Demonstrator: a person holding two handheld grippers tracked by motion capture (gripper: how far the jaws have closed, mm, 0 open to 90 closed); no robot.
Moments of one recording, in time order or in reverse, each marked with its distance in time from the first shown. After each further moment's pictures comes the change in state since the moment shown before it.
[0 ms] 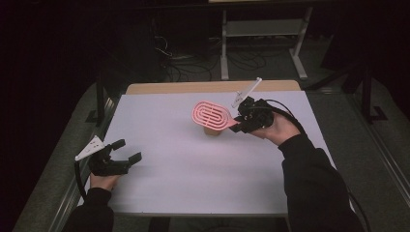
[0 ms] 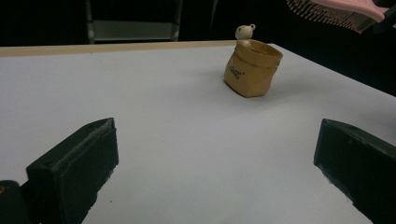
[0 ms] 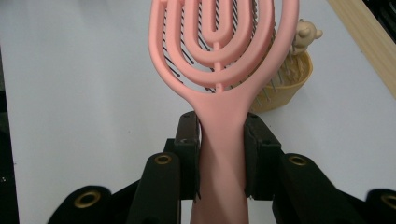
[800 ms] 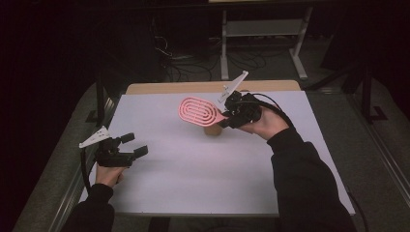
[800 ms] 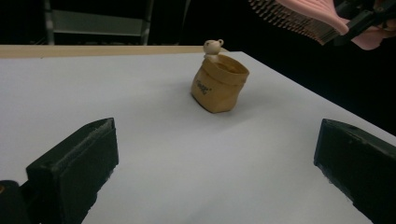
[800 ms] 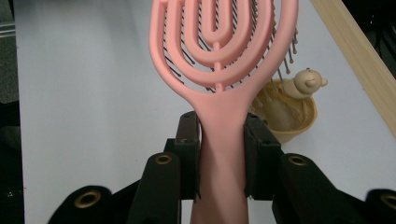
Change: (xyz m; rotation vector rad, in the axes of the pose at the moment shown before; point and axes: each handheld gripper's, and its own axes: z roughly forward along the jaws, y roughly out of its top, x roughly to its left) left arm -0.009 0.027 0.019 0.012 -0.133 -0.048; right arm 0.008 0.036 0.002 -0.024 0.016 -0.049
